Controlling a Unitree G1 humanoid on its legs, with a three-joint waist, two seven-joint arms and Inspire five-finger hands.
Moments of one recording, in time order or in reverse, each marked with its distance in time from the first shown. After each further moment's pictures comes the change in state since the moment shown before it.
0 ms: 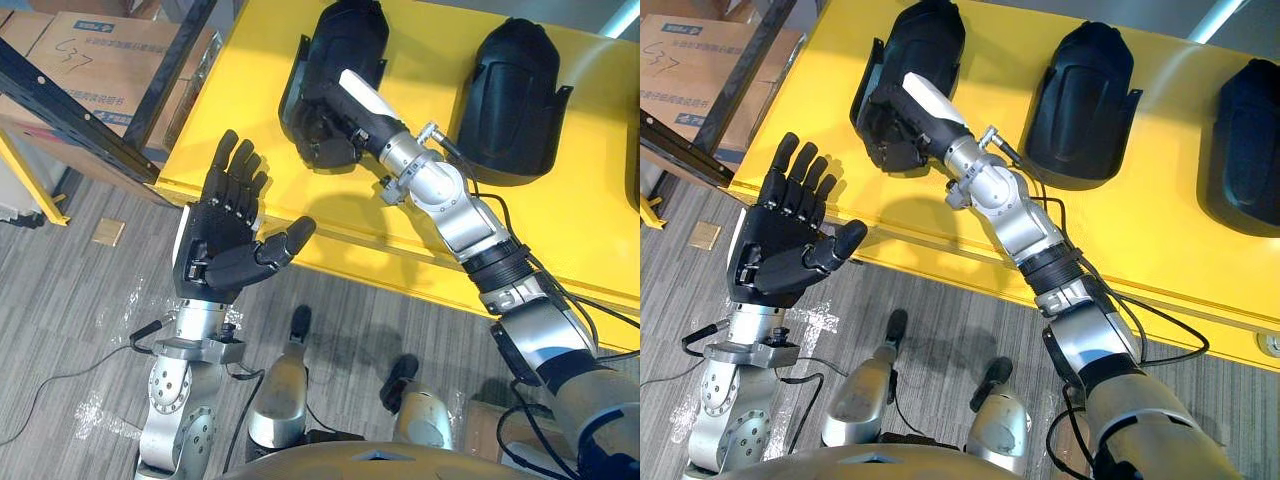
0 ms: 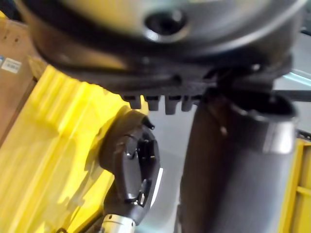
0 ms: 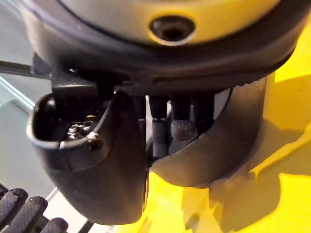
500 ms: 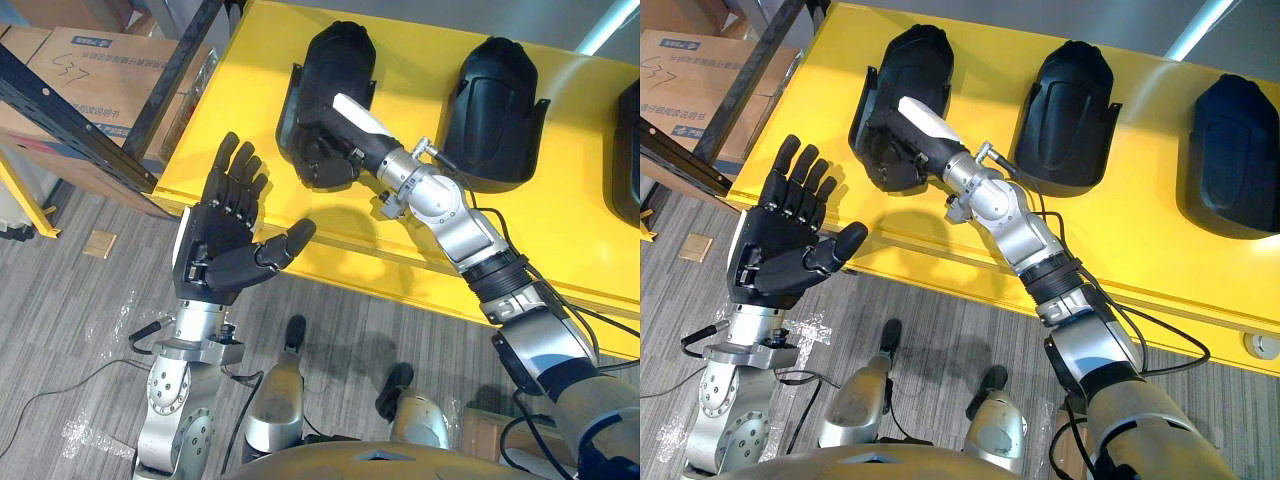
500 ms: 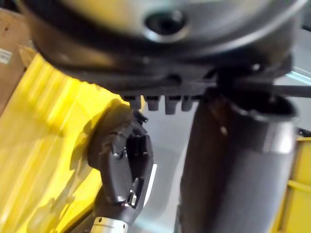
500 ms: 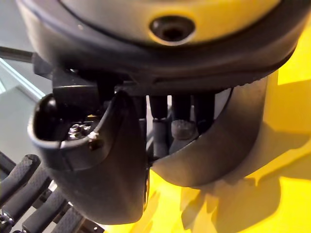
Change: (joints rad) left arm 0.006 0.010 0.000 0.000 0.000 0.002 0.000; right arm 0.037 -0.002 0.012 0.018 -0.013 -0.066 0.049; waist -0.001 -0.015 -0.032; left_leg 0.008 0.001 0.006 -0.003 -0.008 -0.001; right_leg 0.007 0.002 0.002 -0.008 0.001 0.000
